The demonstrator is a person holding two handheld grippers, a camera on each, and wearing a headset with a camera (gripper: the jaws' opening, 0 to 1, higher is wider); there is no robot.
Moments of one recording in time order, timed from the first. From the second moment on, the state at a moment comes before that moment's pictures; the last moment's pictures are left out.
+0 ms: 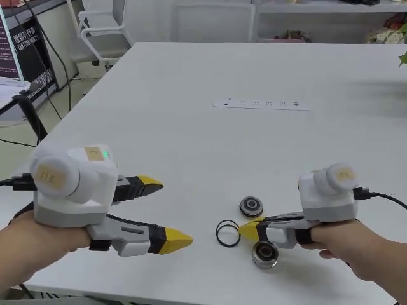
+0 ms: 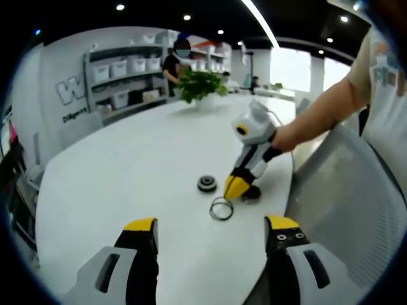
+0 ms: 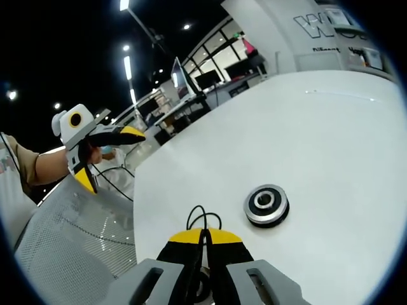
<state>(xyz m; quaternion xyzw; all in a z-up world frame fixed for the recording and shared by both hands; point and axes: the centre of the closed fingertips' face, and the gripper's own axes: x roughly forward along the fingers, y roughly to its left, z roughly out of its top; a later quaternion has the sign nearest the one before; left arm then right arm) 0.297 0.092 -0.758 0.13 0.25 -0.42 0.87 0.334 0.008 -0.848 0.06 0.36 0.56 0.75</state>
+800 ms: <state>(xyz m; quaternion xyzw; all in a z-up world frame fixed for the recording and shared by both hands) 0.295 0.092 -0.763 0.12 0.26 -0.42 0.86 0.333 0.009 -0.855 0.02 0.36 0.56 0.75</state>
